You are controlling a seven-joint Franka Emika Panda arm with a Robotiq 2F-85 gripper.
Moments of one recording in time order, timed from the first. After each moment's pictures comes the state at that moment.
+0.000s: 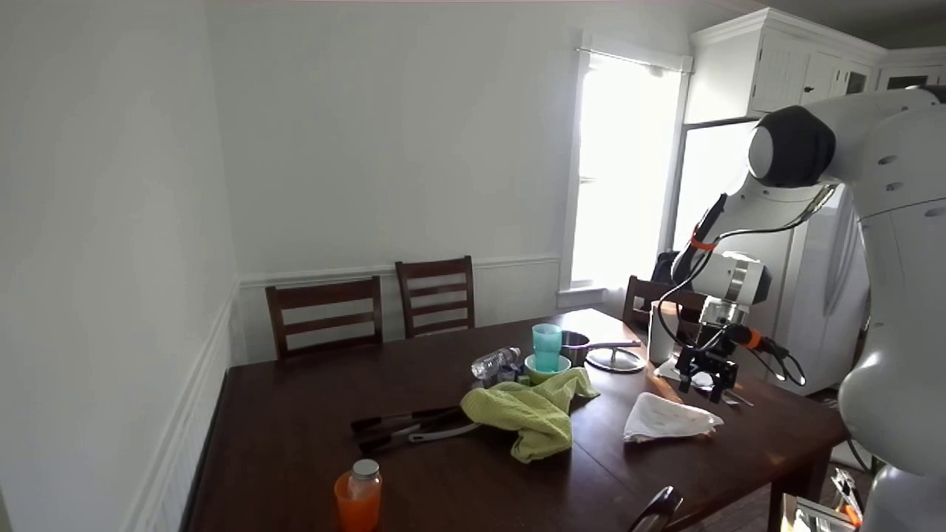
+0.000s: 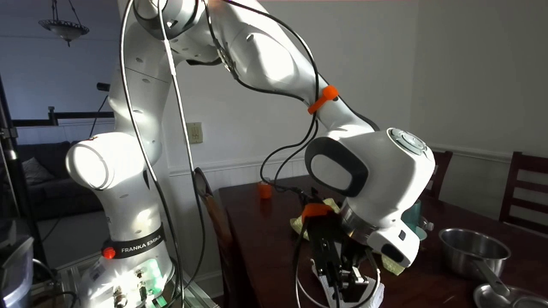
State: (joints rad) arm -0.73 0.40 -0.39 -2.13 0.47 2.09 -0.74
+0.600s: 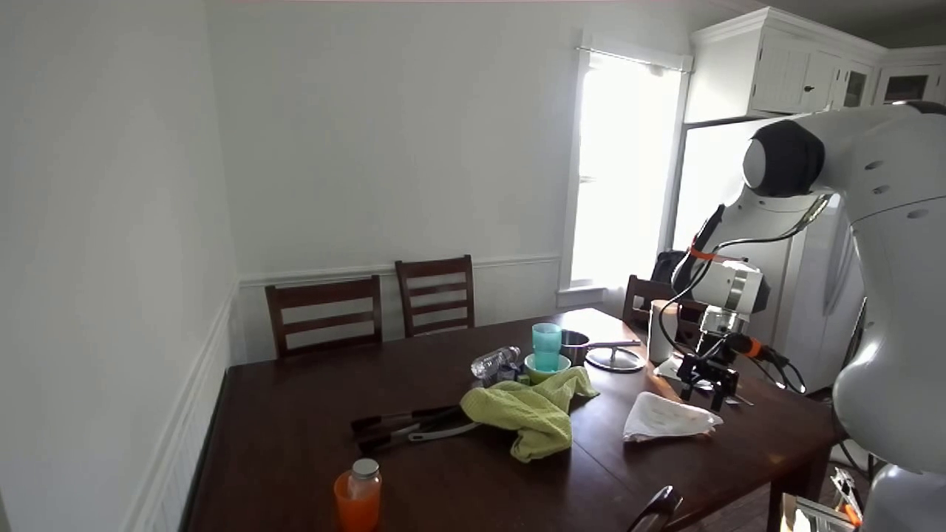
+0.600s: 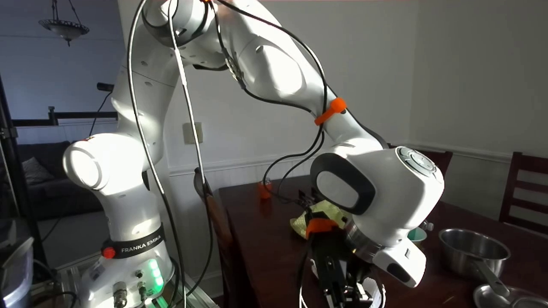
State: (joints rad) arm -0.80 0.47 -0.33 -2.09 0.47 2.11 -0.76
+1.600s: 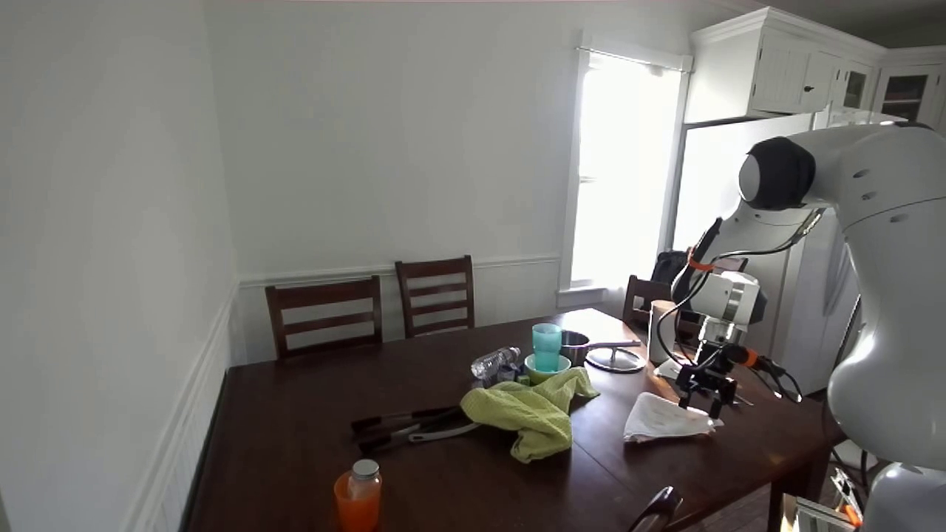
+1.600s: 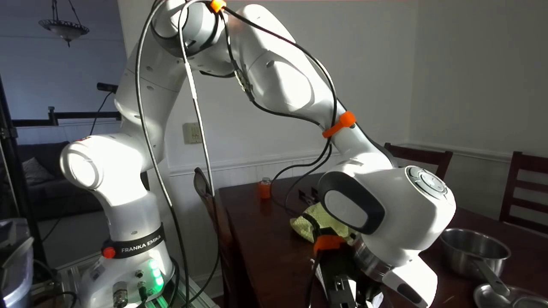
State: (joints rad) arm -0.89 0.55 -0.25 -2.03 0.47 2.16 -0.75
